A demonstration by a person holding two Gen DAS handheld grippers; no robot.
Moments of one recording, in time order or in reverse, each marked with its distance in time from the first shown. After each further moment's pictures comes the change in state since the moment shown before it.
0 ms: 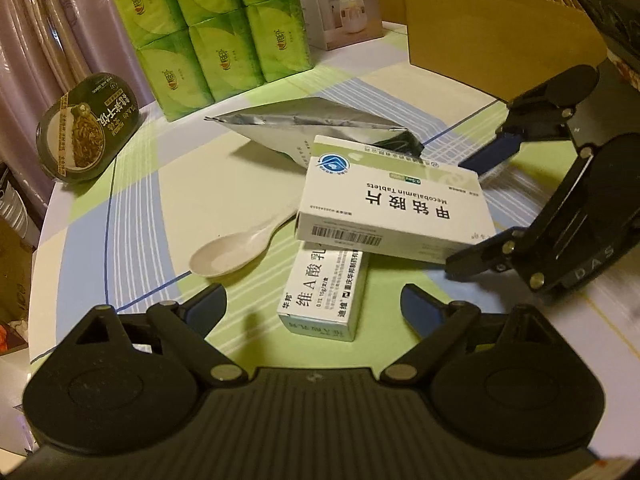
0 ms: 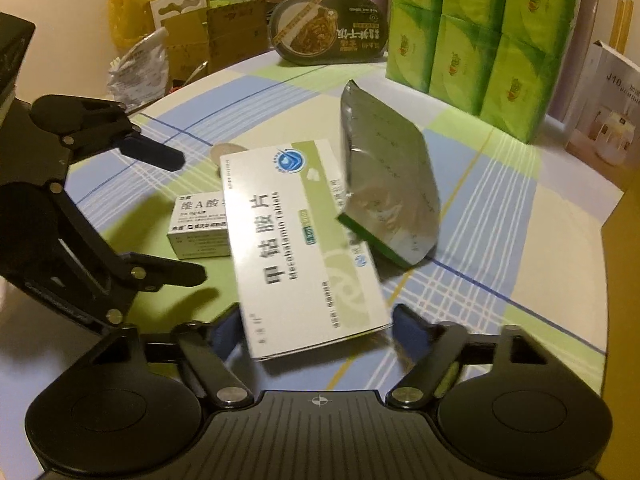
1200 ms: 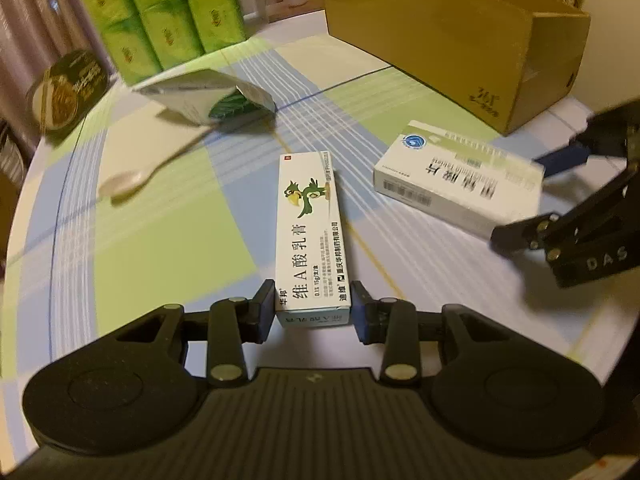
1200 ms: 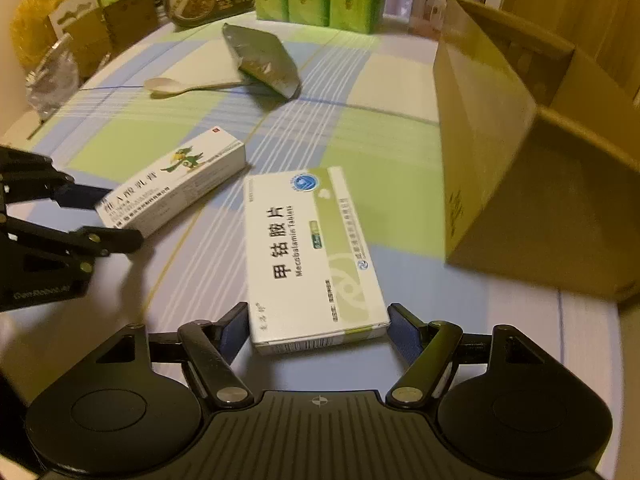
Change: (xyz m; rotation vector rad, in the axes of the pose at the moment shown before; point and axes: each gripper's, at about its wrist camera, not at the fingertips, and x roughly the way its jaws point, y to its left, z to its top) left arm -0.073 -0.141 -0.014 -0.091 0.134 -0.008; right arm -0.142 0.008 -0.125 0.285 0.137 -0.206
